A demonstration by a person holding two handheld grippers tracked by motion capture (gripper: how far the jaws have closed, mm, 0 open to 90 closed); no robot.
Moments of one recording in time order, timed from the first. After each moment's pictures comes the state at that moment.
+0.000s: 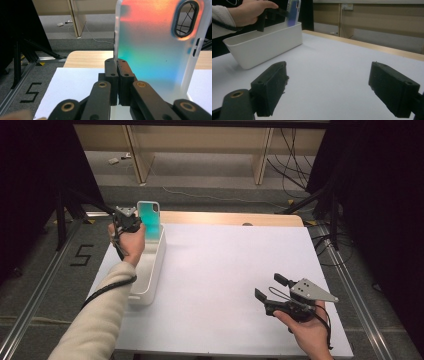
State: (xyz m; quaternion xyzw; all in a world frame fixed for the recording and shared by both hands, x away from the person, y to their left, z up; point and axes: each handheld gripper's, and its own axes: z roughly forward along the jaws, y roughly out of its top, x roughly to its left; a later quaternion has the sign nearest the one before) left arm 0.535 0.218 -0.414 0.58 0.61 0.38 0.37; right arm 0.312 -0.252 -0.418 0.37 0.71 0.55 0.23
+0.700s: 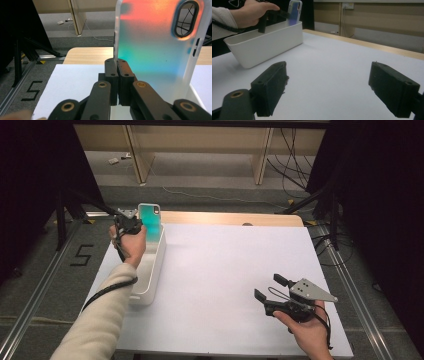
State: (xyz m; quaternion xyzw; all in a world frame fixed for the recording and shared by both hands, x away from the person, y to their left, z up) left arm 0.537 0.218 -0.421 0.59 0.61 0.38 0.37; right arm 0.312 -0.251 -0.419 0.37 0.71 0.55 0.23
